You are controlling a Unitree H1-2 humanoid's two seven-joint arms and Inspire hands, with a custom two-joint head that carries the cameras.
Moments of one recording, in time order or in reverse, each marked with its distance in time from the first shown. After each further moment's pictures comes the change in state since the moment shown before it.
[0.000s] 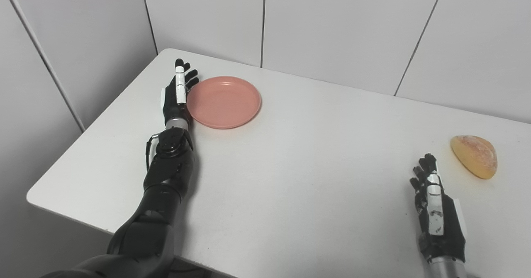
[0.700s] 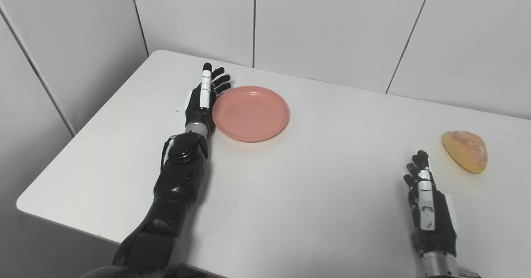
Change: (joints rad) left arm 0.023 -0.070 -0.099 -0.083 -0.013 0.060 -0.148; right arm 0.001 0.020 0.005 -0.007 -0.024 0.009 -0.035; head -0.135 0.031
